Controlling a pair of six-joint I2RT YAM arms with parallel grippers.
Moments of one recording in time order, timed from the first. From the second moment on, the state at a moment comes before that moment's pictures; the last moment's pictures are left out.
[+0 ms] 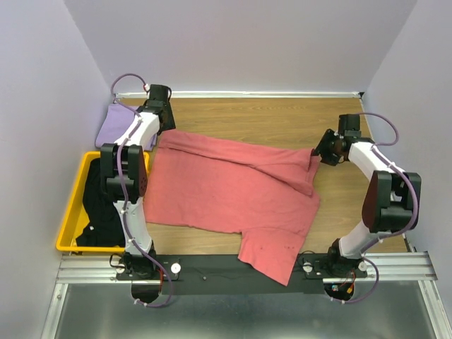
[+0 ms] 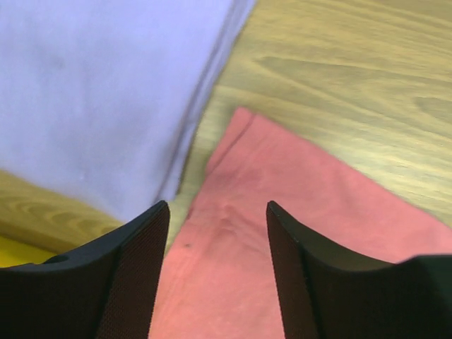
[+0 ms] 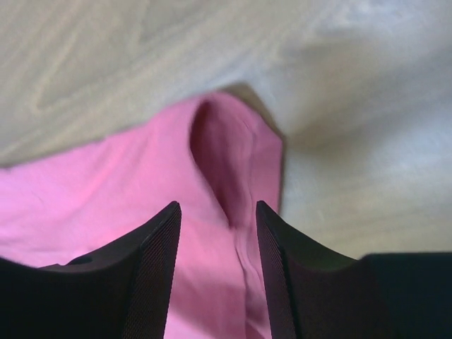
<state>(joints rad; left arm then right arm) -0.08 2.02 1.64 -0.50 -0.26 -0.27 -0.06 1.63 1.08 -0.42 -0.10 0.49</state>
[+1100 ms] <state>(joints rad) -0.10 2.25 1.75 -0.45 -0.09 -0.33 -0.23 2.10 1.36 -0.09 -0.28 0.57</state>
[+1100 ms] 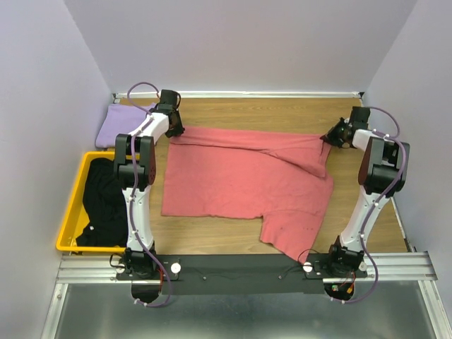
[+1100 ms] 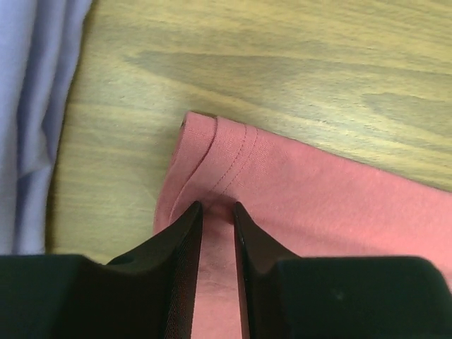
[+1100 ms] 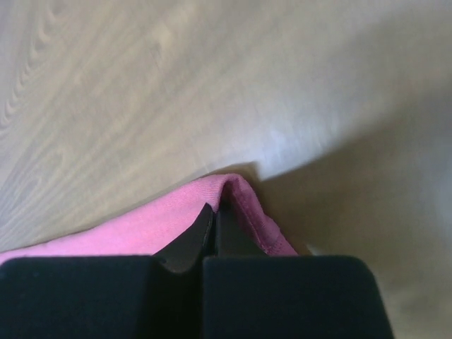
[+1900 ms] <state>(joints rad) -0.11 1.88 1.42 -0.33 -0.18 -0.43 -0.10 1.72 1.29 -0.24 -0.22 0.35</state>
